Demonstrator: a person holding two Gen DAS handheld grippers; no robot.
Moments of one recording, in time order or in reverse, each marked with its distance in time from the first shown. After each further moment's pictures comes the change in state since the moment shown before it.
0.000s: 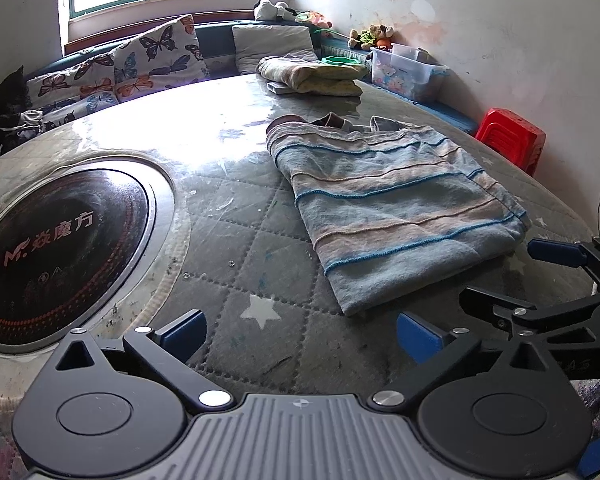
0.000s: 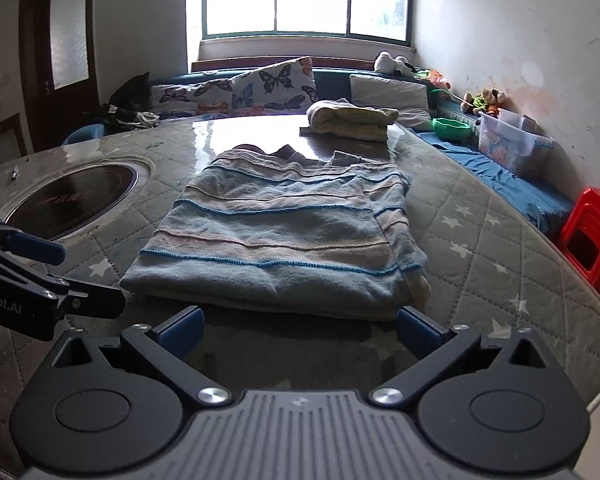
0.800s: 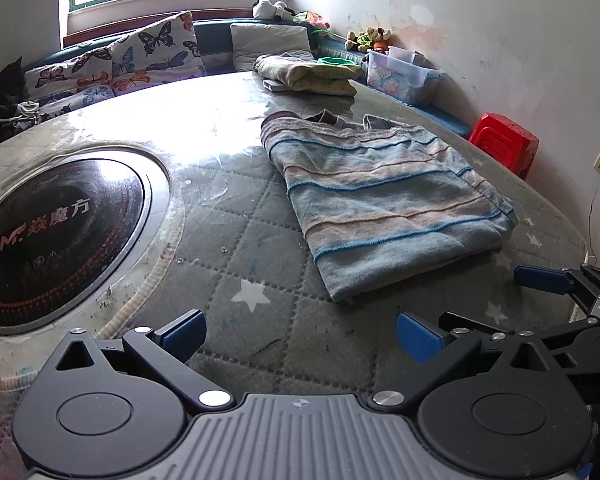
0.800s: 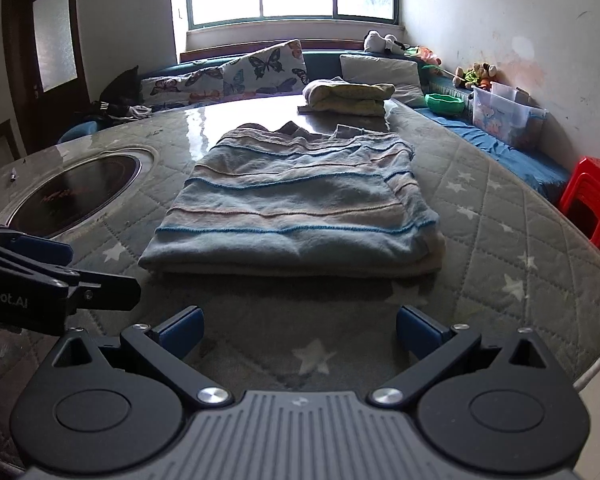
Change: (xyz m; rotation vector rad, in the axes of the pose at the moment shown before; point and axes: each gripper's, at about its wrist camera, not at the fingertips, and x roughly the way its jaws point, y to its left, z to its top) left arm -0.008 0.000 -0.008 -0.020 0.003 -0.033; right arm -0.005 0.015 -0.012 0.056 0.054 -0.007
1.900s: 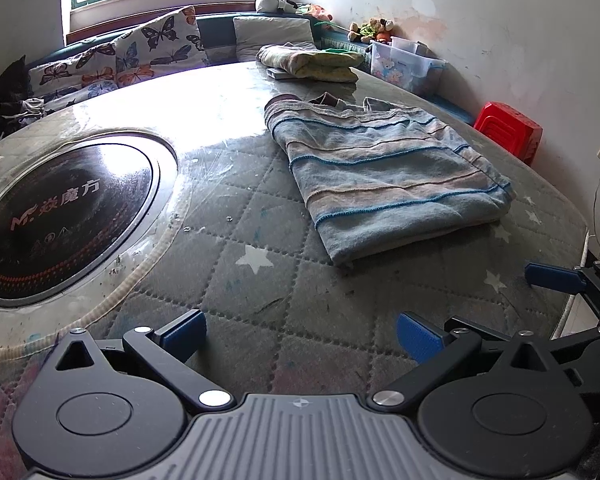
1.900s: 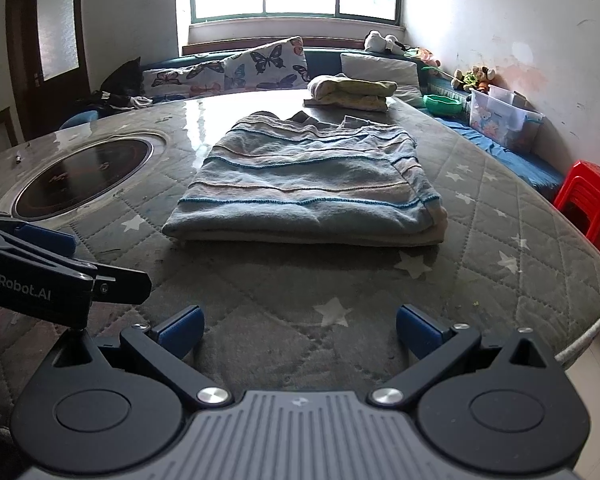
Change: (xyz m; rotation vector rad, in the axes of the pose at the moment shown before) left arm -0.010 -0.002 -0.017 0.012 0.021 0.020; right arm -0.017 0.017 -0.017 -0.024 0.011 -0.028
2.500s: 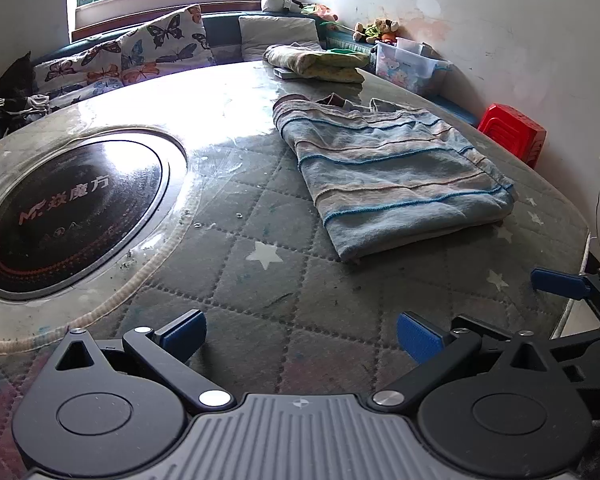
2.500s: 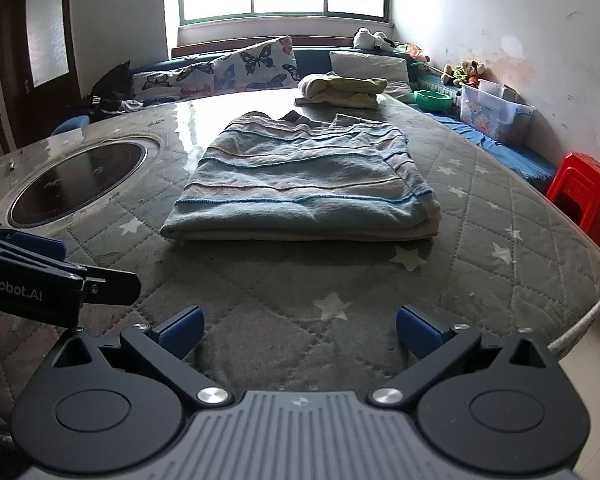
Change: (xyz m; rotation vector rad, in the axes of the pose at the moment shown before) left arm -0.006 0.004 -0.002 -0.010 0.000 0.010; right arm -0.004 -0.001 -0.002 0.035 0.002 -0.020
